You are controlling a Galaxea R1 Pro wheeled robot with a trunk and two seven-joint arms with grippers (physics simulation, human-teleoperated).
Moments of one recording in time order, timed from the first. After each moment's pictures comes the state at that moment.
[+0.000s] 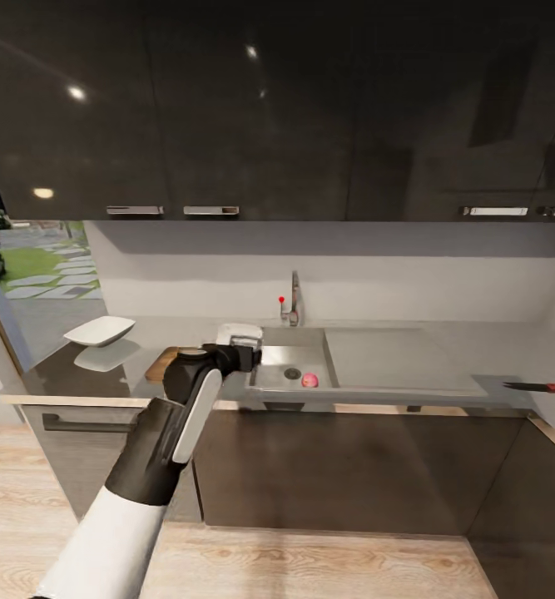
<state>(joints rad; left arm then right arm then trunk) -0.73 -0.15 -0.29 -1.49 0.23 1.00 0.31 0.08 0.07 -0.49 -0.79 0.28 -0.15 0.22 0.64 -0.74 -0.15</state>
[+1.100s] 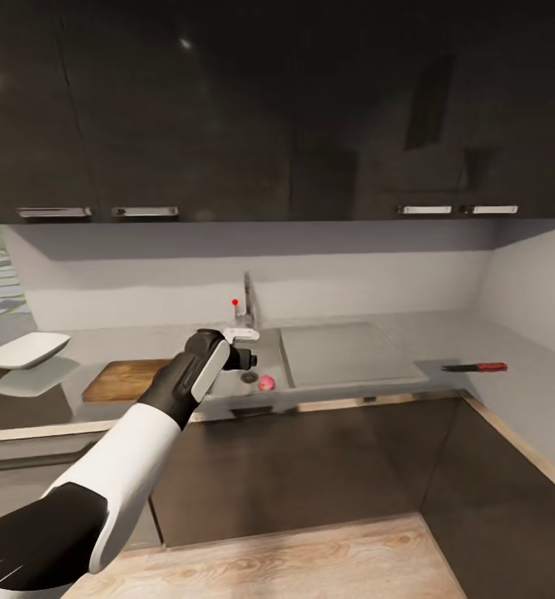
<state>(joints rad) -1.03 -0.13 -0.29 -0.82 0.38 0.92 0.30 0.08 0.07 -0.49 -0.78 0.28 -0.14 0.22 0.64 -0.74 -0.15</state>
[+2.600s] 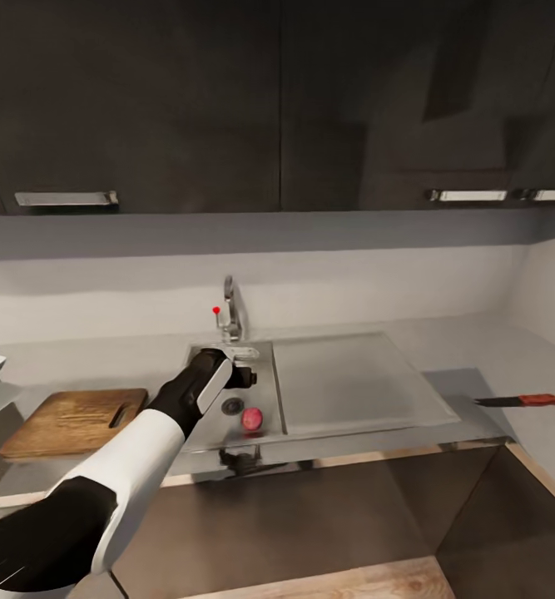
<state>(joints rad) -1.03 -0.14 -0.29 -0.62 0.39 0.79 0.26 0.08 0.07 -0.49 -0.79 0.28 -0.14 0.22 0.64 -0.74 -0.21</state>
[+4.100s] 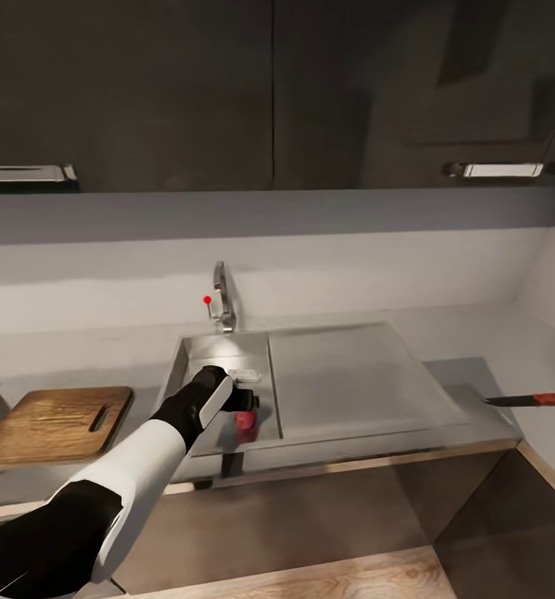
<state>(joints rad) -1.01 -0.15 -0.29 -0.50 0.39 0.79 0.19 0.09 0.07 -0.49 -0.79 0.28 -0.14 0.22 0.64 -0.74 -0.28</state>
